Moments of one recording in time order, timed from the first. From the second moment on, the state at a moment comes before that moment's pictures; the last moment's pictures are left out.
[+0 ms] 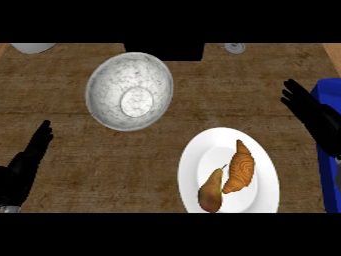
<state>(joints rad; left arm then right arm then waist) 0.07 0.48 -0.15 -1.43 0.20 0.16 -0.09 -0.24 -0.57 0.17 -1.40 -0.48 0.10 0.11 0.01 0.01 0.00</state>
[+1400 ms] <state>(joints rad) -0.19 0.48 0.07 -1.49 0.33 0.17 -0.07 -0.57 -0.41 0.63 -1.84 0.19 -0.30 1.04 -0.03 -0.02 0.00</state>
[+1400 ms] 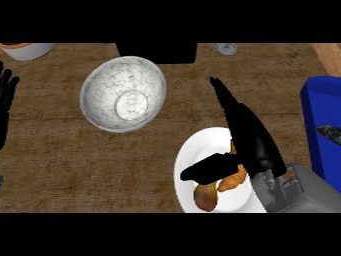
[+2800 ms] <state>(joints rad) -0.23 0.44 0.08 -1.46 0.30 0.14 -0.06 -0.58 -0.64 0.70 -1.88 -0.32 0.04 1.14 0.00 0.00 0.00</state>
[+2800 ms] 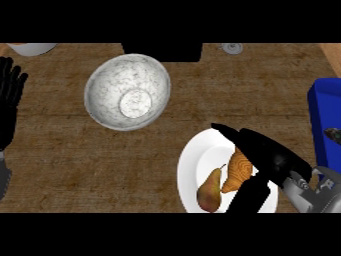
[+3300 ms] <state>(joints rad) -0.23 0.42 0.09 -1.46 0.27 0.12 -0.07 -0.45 -0.59 0.74 -1.81 -0.18 0.04 1.09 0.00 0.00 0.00</state>
